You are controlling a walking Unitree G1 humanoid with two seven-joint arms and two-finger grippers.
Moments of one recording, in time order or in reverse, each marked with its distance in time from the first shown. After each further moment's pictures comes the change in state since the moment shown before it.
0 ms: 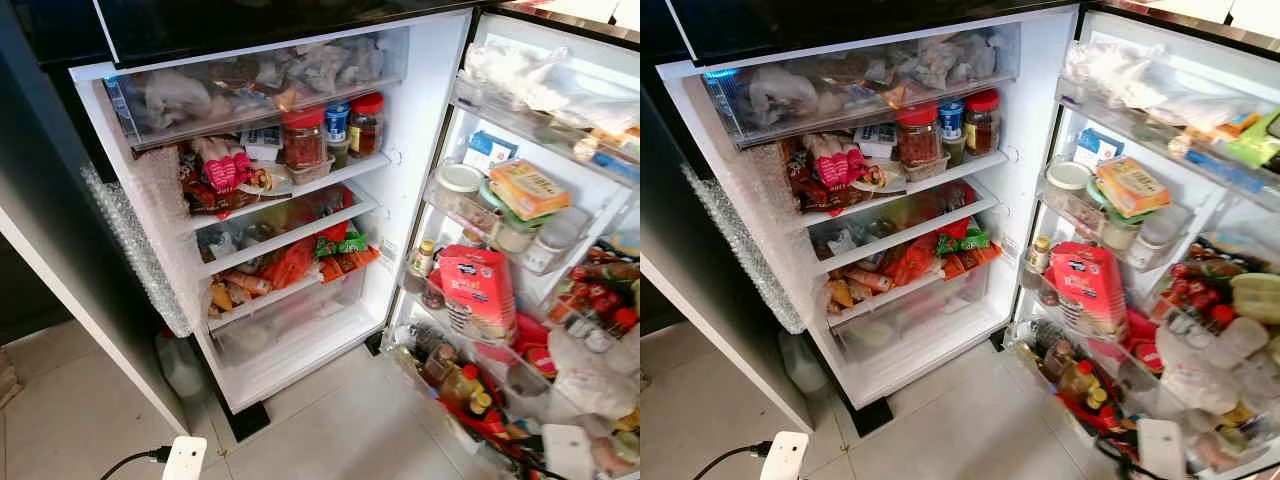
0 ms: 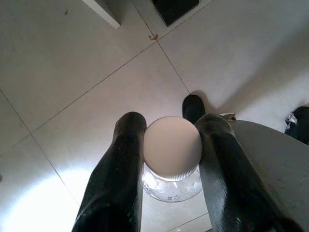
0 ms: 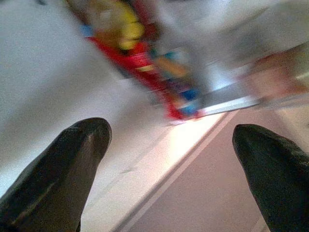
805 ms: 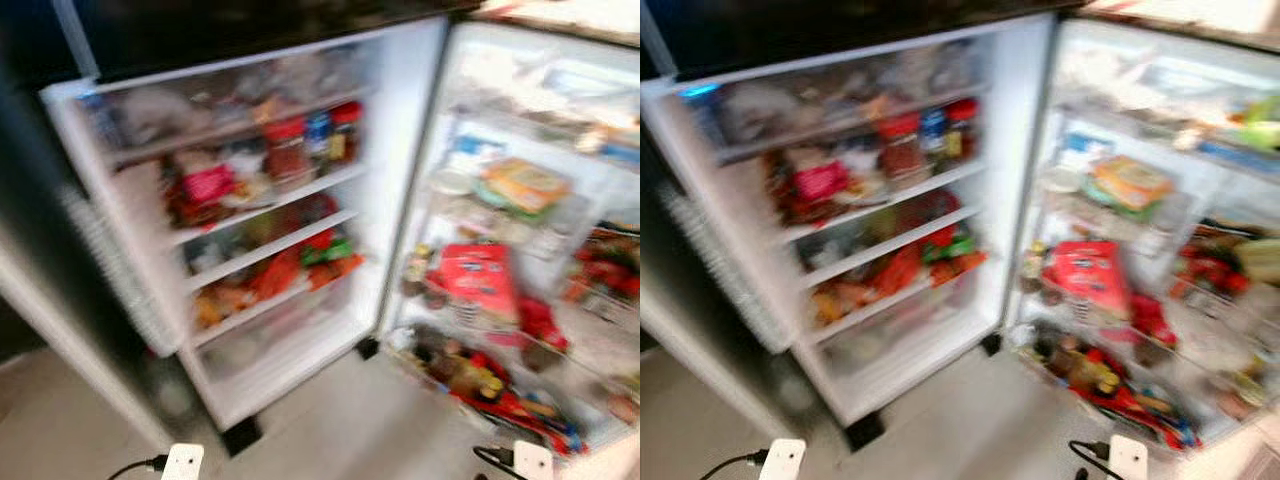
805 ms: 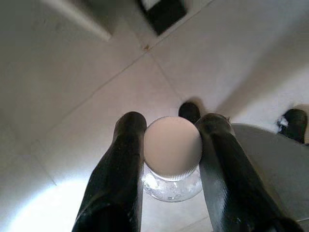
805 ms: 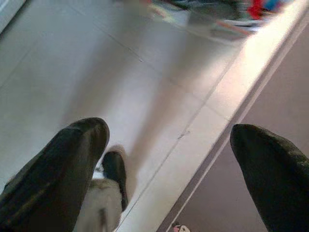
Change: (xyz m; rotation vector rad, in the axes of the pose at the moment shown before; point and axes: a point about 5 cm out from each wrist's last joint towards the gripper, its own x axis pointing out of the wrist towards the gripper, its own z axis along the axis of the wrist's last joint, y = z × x) left arm -0.001 0.000 -0.008 -0.032 0.019 -0.014; right arm -0.004 0.039 -0.023 0.221 0.146 0.094
